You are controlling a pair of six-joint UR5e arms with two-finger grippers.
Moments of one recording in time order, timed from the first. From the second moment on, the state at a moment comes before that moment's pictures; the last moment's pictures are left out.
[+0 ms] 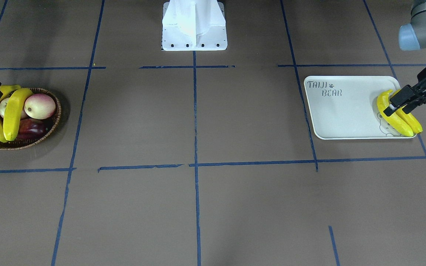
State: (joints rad) left arm -1.19 -1.53 -1.68 -2.35 -2.32 -1.10; right arm 1.04 -1.88 1.93 -1.05 2.14 0.98
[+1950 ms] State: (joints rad) left arm -1.19 -1.52 -1.68 -2.35 -2.32 -1.10; right arm 1.07 -1.91 1.91 -1.05 2.09 0.75
